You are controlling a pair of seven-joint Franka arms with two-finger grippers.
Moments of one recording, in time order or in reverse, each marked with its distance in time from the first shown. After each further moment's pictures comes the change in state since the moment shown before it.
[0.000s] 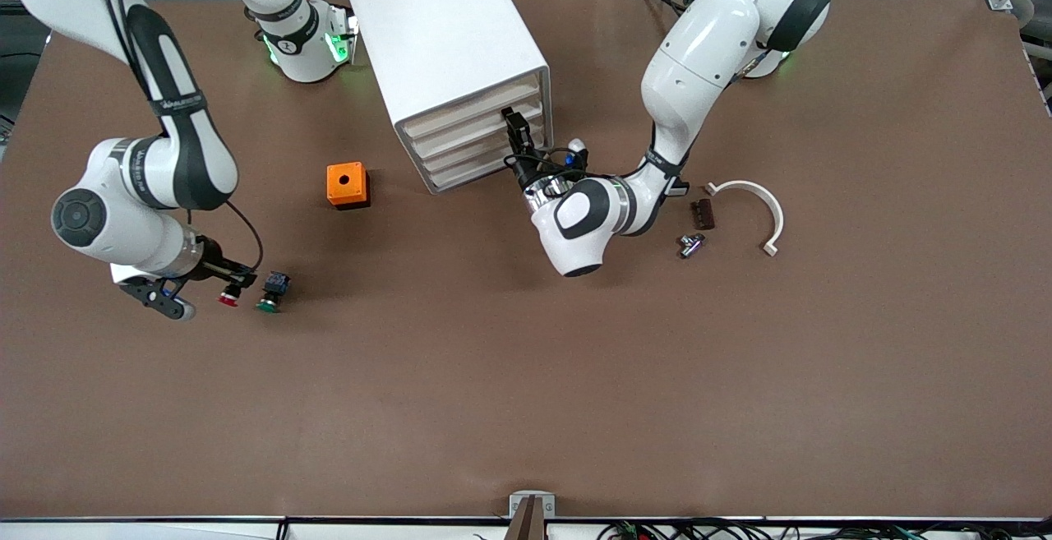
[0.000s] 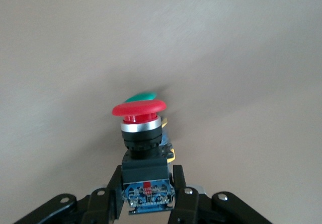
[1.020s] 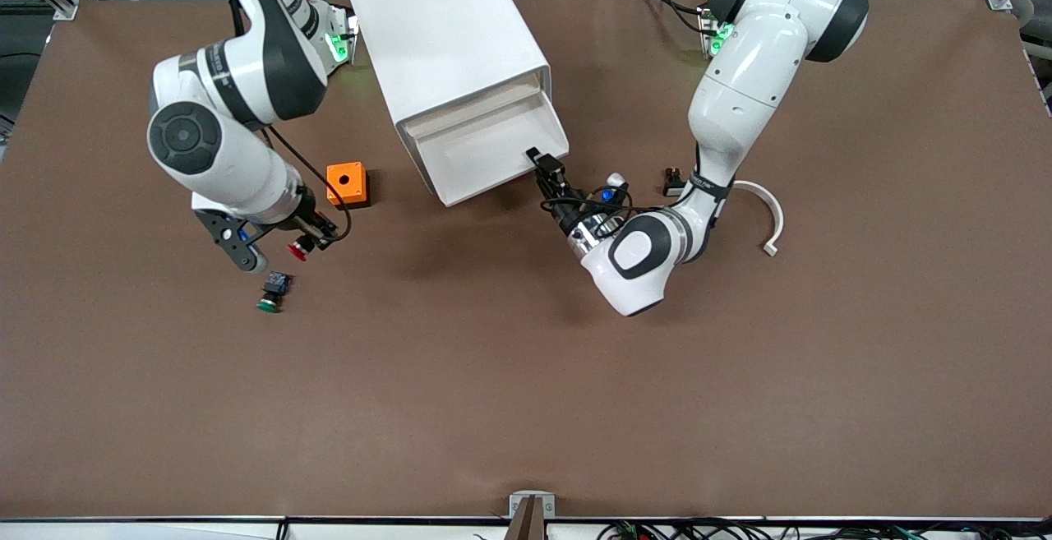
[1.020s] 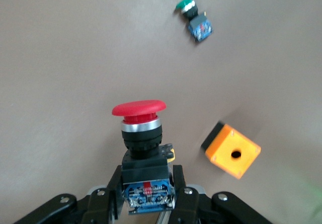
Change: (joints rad) left arm 0.169 0.000 0.006 0.024 -0.004 -0.004 -0.001; right arm 0.325 -0.132 0.010 0.196 0.018 -0.347 0.647
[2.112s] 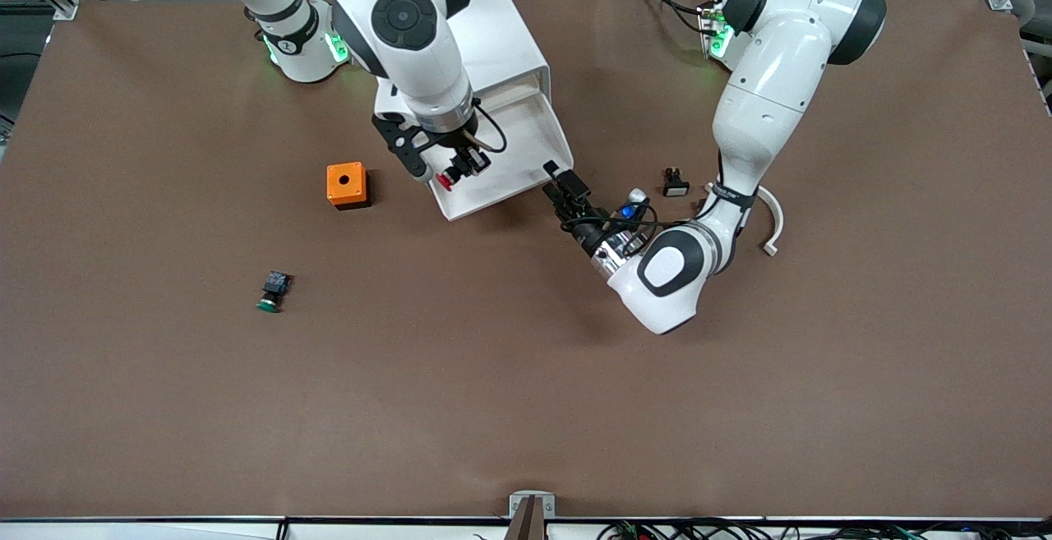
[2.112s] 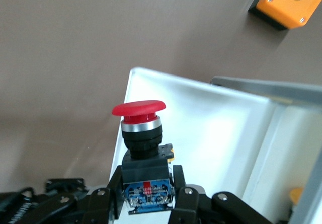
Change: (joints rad) left arm 0.067 -0.001 0.009 0.037 0.000 -0.005 0.012; right arm 0.401 -0.005 0.005 -0.071 0.072 0.189 0.440
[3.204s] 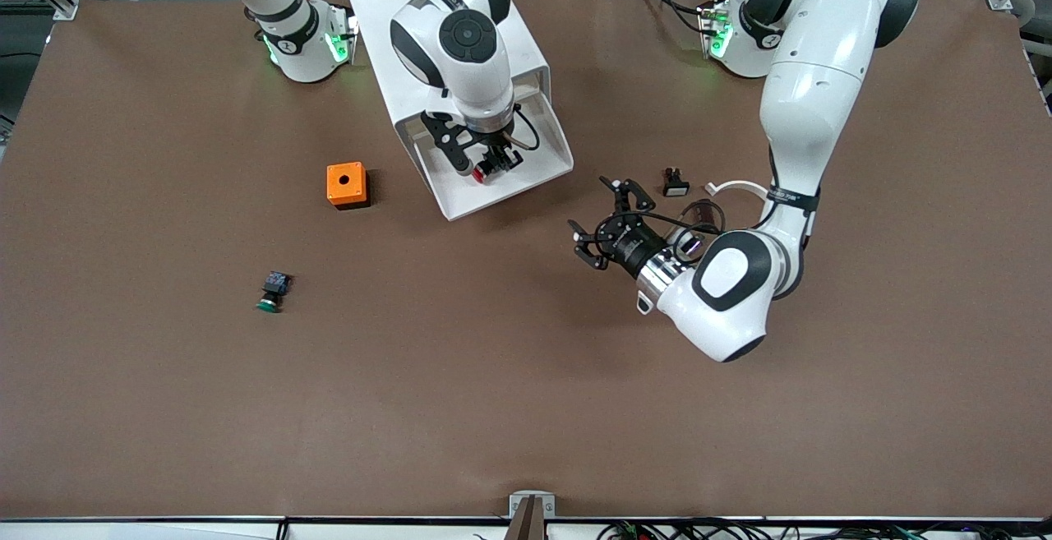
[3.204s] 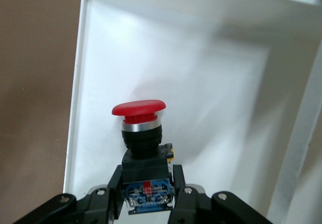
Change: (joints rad) left arm 0.044 -0.083 0.090 0.137 0.169 -0.027 0.912; right arm 0.099 0.094 -0.001 -0.038 0.000 0.101 0.163
